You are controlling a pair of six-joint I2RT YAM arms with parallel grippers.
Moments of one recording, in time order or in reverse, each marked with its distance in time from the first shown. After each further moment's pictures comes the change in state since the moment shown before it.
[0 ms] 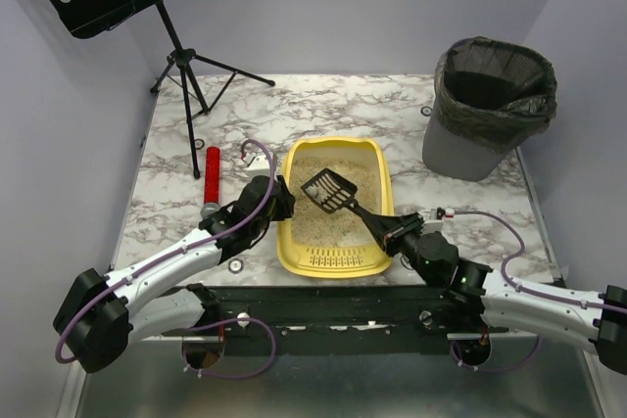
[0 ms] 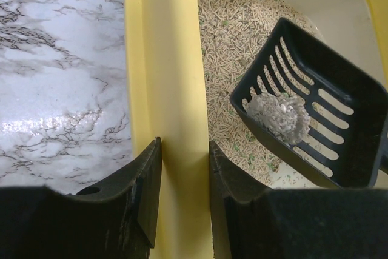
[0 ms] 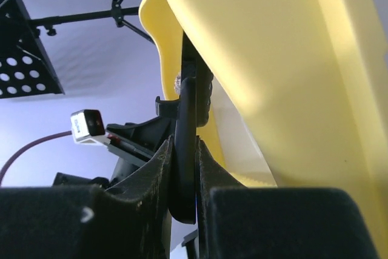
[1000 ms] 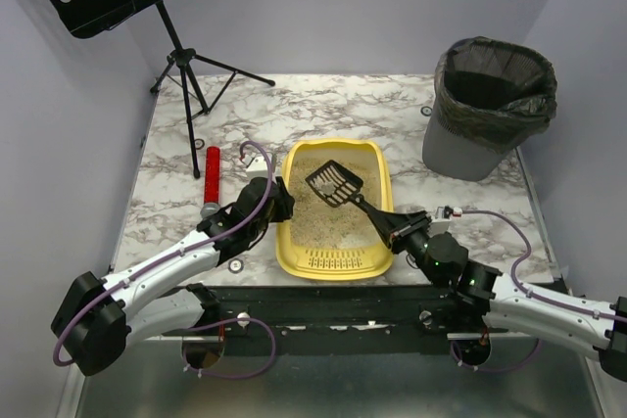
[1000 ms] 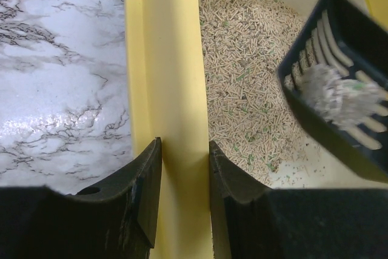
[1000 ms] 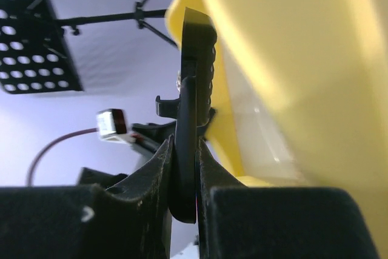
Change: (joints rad) left arm 0.000 -0.022 -0.011 -0.006 0.005 0.000; right arm -0.002 -0.109 -0.020 -0.043 -0.001 0.013
